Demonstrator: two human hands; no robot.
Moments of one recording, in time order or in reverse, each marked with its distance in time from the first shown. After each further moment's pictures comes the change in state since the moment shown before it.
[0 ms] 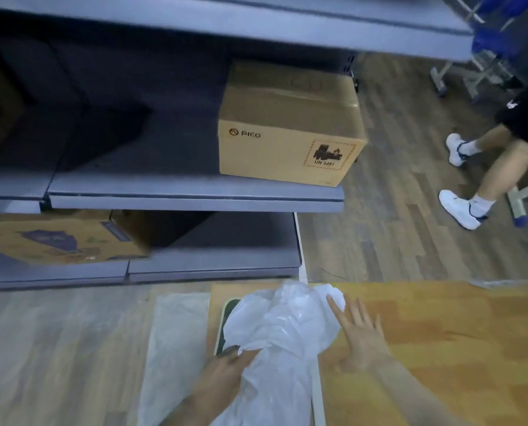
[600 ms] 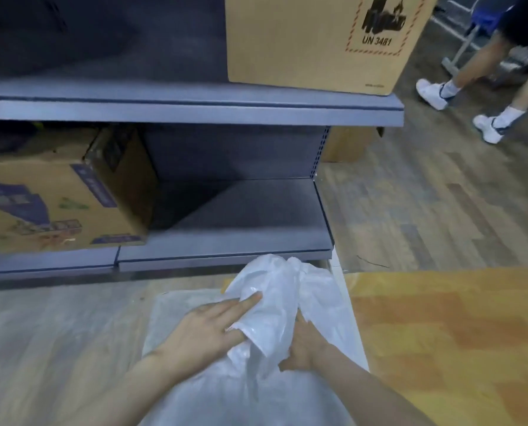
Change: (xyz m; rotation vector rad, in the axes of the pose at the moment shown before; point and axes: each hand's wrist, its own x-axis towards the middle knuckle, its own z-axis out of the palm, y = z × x) left_hand 0.020 -0.133 0.106 0.365 0.178 0.401; right_hand 0.240 -0.263 0.188 0.217 0.188 -0.476
